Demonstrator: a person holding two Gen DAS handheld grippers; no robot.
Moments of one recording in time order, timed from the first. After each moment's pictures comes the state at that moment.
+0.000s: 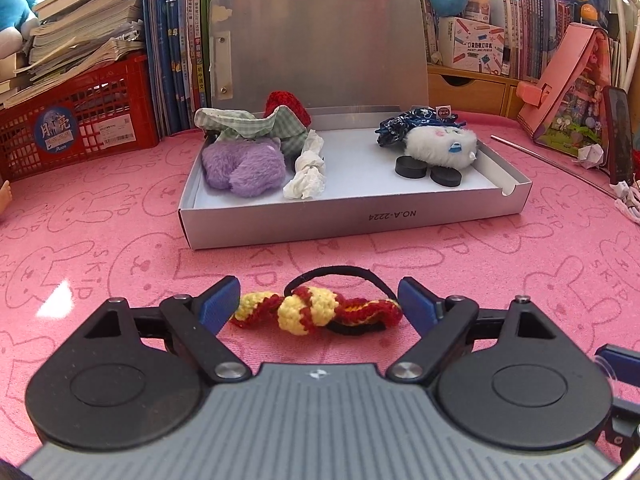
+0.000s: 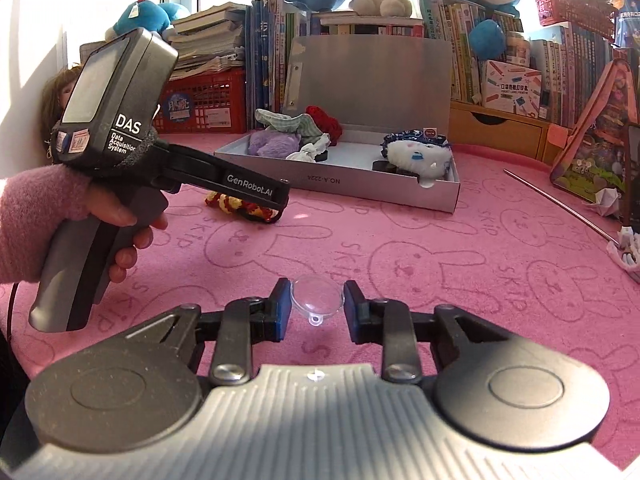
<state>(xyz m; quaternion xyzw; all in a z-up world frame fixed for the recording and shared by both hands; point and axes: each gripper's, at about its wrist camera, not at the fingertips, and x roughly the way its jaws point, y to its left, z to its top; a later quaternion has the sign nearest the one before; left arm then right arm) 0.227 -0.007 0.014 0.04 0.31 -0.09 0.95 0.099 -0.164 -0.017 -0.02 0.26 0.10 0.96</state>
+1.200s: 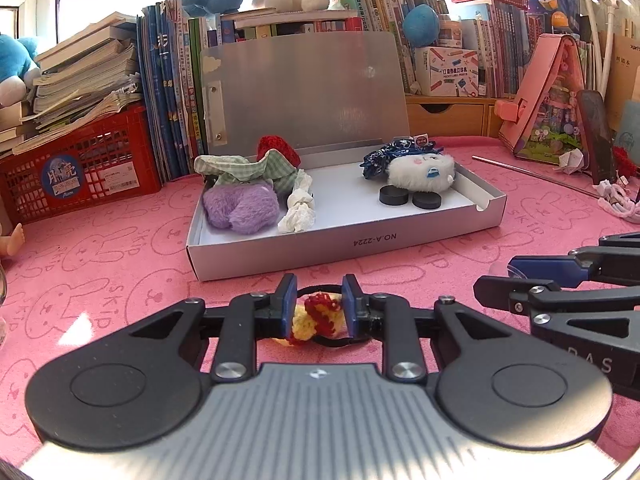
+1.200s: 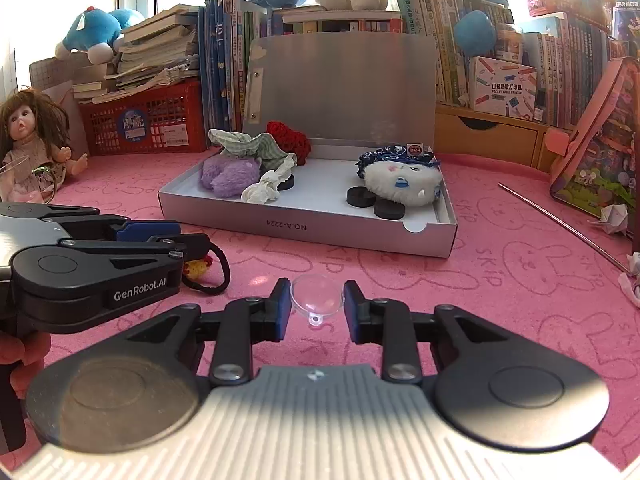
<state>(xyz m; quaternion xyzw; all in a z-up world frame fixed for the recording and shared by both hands) 0.195 -0.011 0.028 0.08 0.24 -0.10 0.96 0.169 -0.161 -0.009 -0.01 0.27 0.07 0.96</state>
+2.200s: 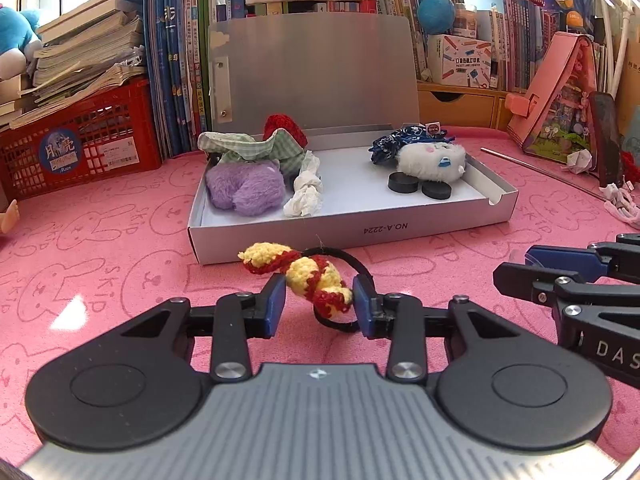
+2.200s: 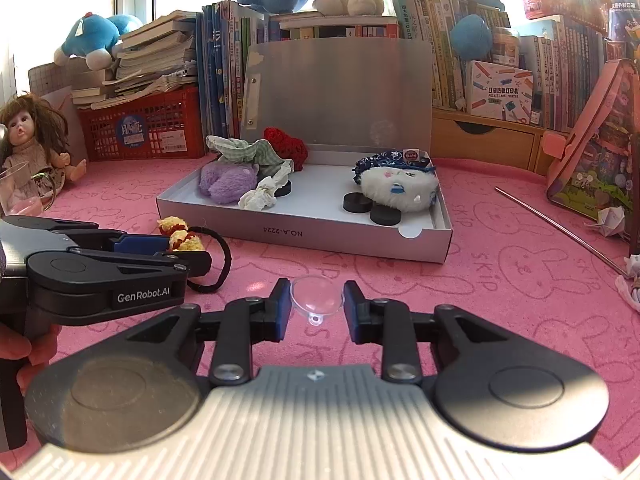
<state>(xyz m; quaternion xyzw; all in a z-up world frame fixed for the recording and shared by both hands) 0.208 -0.005 0.026 0.05 0.28 -0.10 0.95 0.169 -0.165 -0.006 0.00 0.26 0.07 0.96</state>
